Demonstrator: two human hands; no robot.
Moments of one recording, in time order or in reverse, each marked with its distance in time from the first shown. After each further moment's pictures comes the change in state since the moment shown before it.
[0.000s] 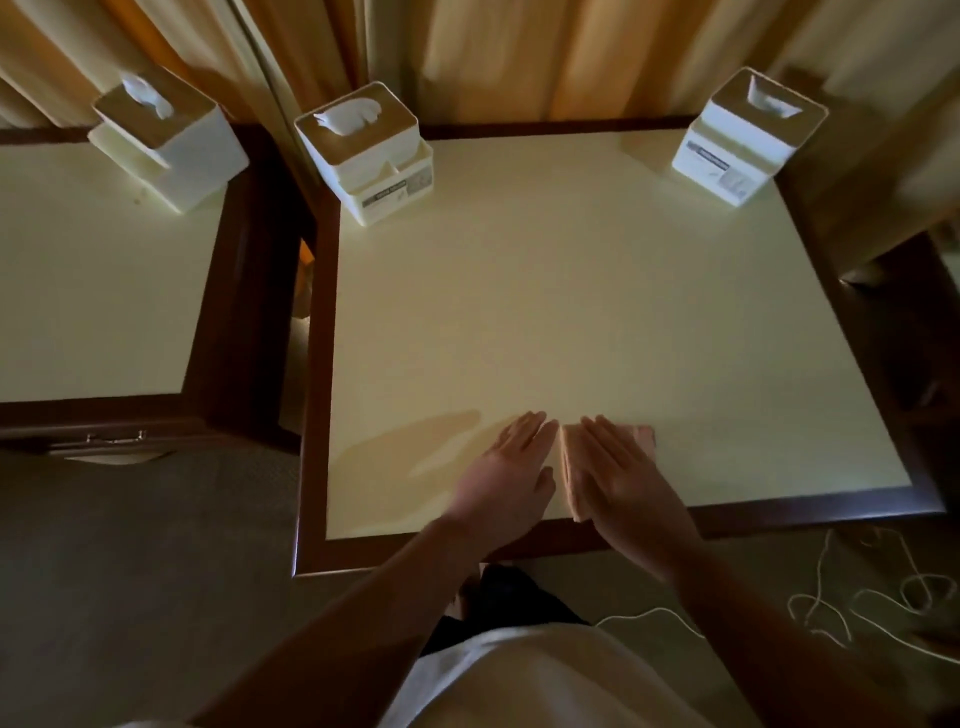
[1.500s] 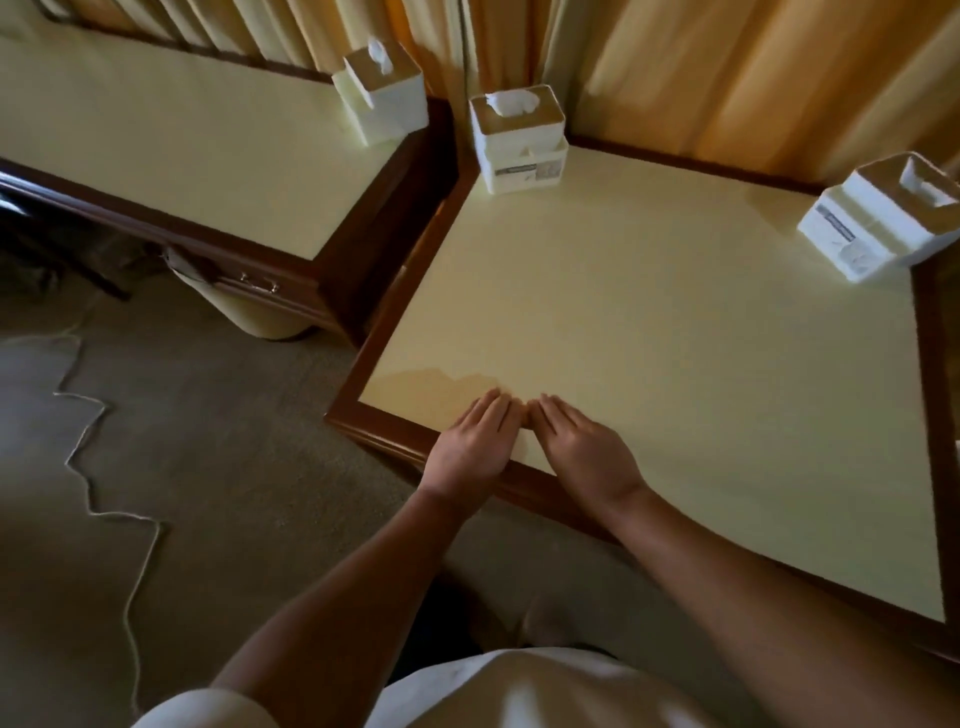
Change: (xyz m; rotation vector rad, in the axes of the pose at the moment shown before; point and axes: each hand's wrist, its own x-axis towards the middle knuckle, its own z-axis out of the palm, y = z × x) left_hand -0.072 0.040 0.048 0.436 0.481 -0.177; right_hand 0.011 -0.012 -0.022 -0.300 -0.103 -0.535
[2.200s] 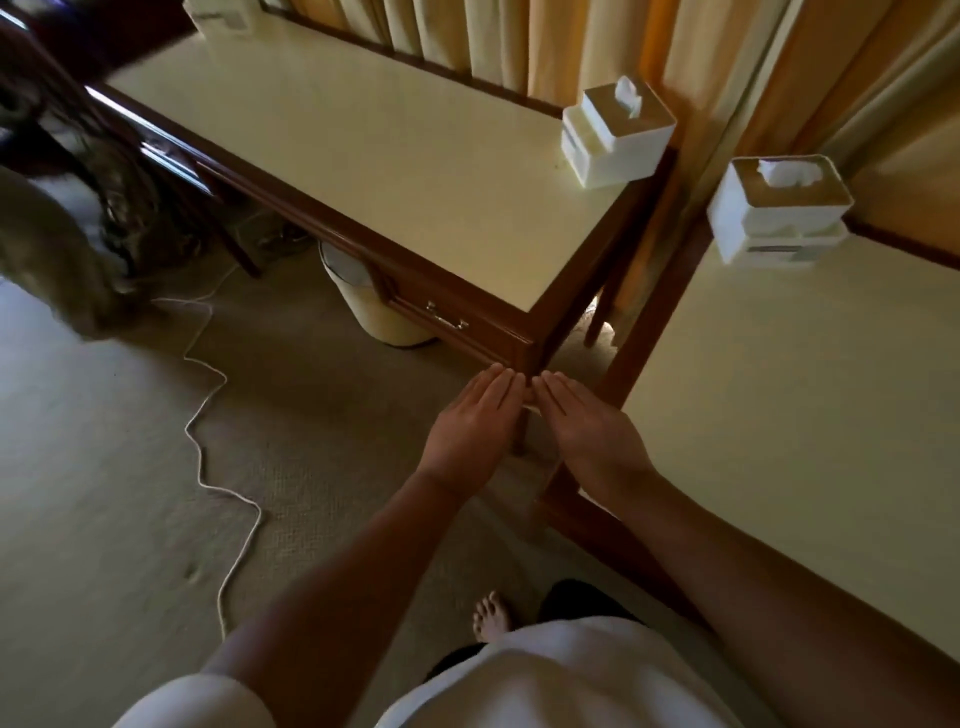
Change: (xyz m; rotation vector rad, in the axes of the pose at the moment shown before) left_hand -0.048 -0.302 -0.124 0.116 0.118 -0.206; right_hand 0.280 -0.194 0.002 0.082 0.134 -0.218
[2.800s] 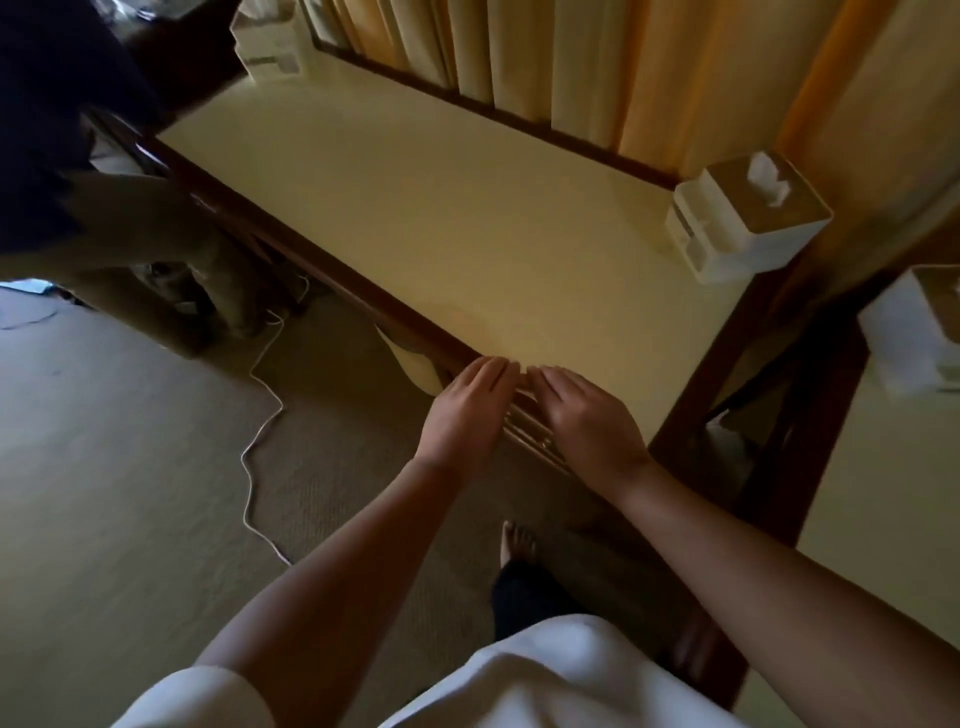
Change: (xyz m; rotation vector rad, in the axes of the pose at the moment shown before) left_hand 0.150 -0.226 -0.036 -0.033 0.047 -0.117; right_hand 0.281 0.004 0.040 0.158 0.097 -0.039
